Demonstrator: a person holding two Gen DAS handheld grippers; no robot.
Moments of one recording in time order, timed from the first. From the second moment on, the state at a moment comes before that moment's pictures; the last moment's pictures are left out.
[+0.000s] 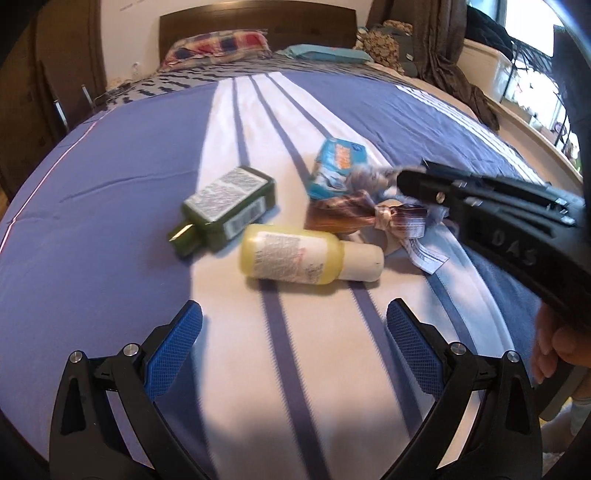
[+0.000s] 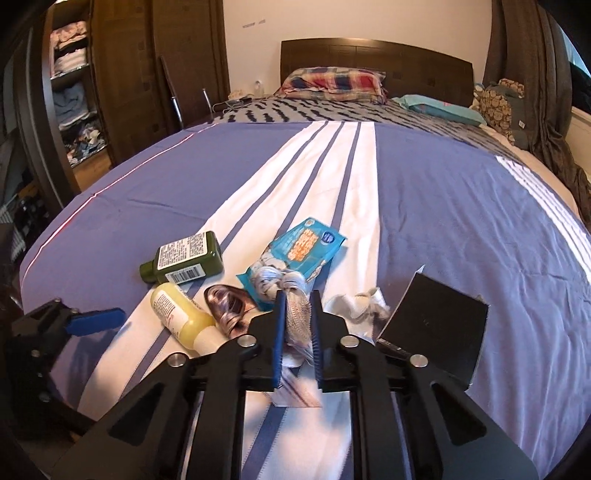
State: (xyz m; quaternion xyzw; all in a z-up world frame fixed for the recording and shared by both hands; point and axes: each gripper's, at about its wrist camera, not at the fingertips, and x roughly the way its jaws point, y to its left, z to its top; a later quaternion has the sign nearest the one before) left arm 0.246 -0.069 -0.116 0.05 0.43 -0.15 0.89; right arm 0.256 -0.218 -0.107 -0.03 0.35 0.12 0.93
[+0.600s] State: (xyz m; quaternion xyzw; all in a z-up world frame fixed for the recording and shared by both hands) left arm 0.260 -0.084 -0.113 0.07 0.42 -0.14 0.89; right arm 0.224 -0.246 -0.073 -0.02 0.32 0.10 0.94
